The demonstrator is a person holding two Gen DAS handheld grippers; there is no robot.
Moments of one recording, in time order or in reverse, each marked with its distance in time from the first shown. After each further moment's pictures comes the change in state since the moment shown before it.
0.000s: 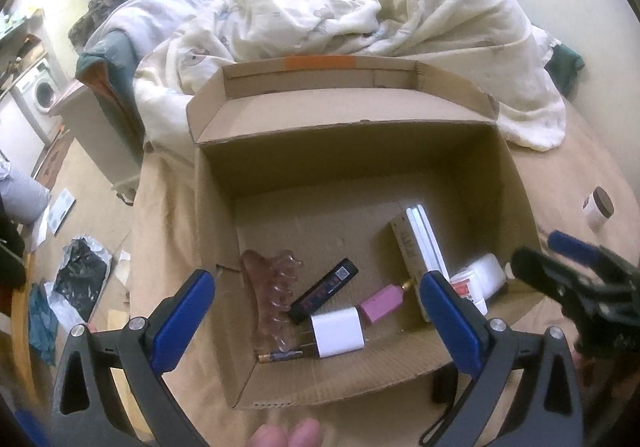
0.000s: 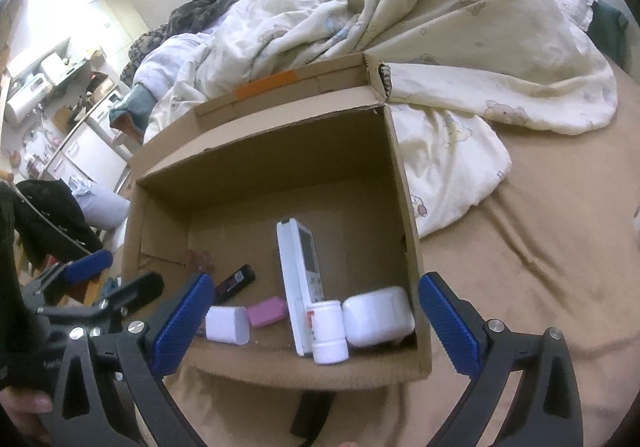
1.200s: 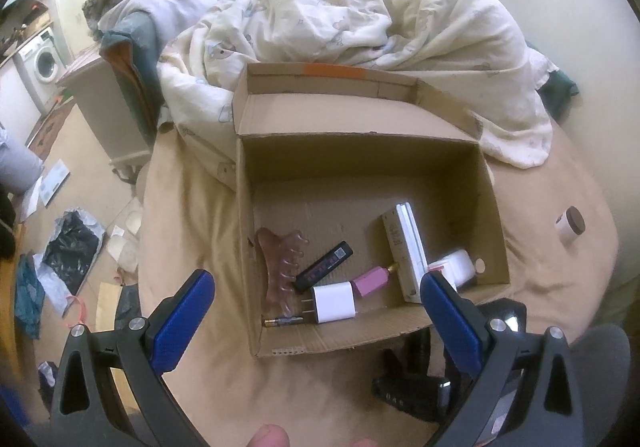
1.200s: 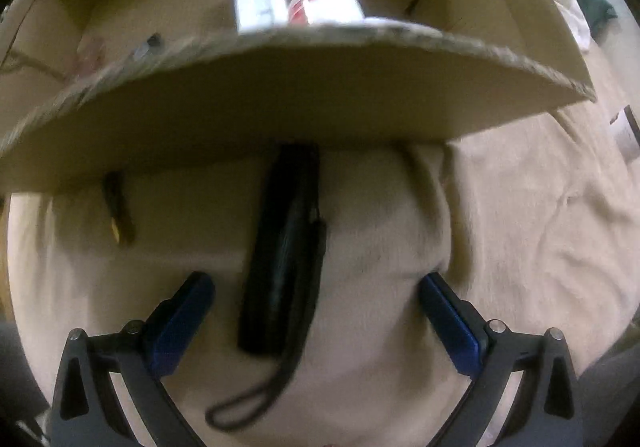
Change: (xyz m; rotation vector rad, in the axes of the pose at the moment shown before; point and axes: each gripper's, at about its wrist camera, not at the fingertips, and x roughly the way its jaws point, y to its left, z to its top) left arm -0.050 0.025 -0.004 -0.084 0.029 -0.066; right arm 0.106 0.026 -0.111 -0.002 0.362 -0.381
